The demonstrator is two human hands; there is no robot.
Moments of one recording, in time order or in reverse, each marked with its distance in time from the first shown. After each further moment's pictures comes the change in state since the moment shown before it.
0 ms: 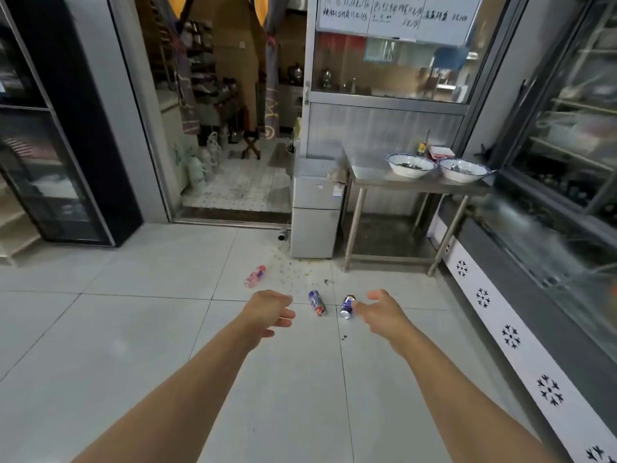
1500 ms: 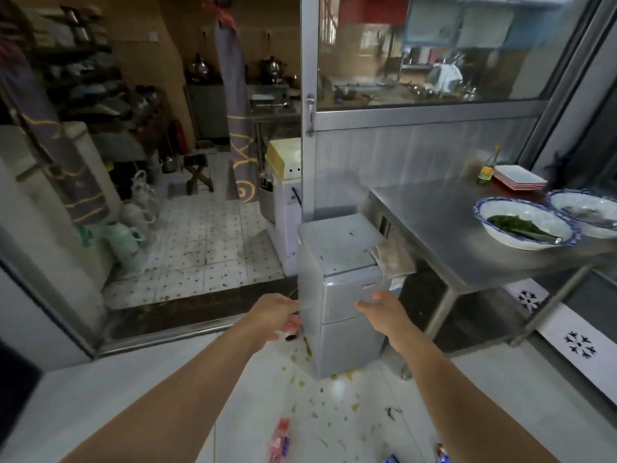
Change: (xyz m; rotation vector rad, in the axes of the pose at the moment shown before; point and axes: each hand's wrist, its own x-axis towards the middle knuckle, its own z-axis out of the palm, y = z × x) left_hand 0.857 0.398 -0.277 0.230 -0.223 0.041; right_hand 0.830 -0.416 0.177 0.120 0.234 0.172
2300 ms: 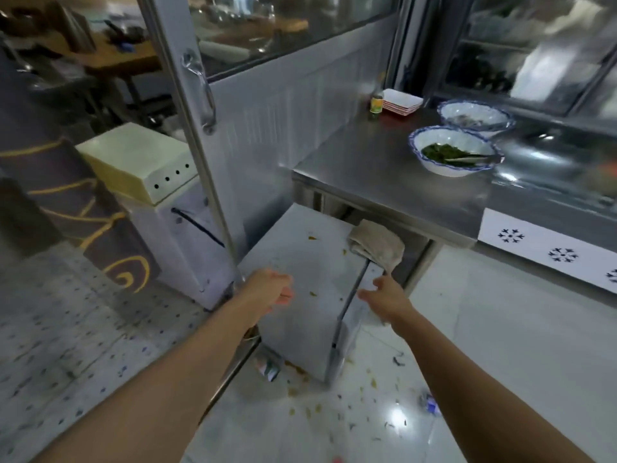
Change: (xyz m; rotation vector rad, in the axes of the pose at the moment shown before) left_hand 0.403 0.148 -0.113 0.341 -0.554 0.110; right_hand 0.236 -0.121 0.122 0.217 0.486 0.486
